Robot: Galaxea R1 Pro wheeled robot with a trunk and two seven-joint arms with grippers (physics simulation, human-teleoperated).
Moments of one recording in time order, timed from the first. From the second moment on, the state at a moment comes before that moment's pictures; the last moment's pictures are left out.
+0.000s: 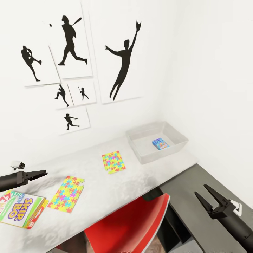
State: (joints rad) left arm -0.63 0.65 0.24 -0.79 0.22 0.76 -1.57; right arm 0.02 -0.08 -0.57 -1.57 -1.18 0.95 0.73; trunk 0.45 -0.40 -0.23
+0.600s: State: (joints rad) left arm -0.63 0.65 0.24 -0.79 0.22 0.76 -1.57; right arm 0.02 -0.08 -0.57 -1.58 -1.18 0.94 0.80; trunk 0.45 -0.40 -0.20
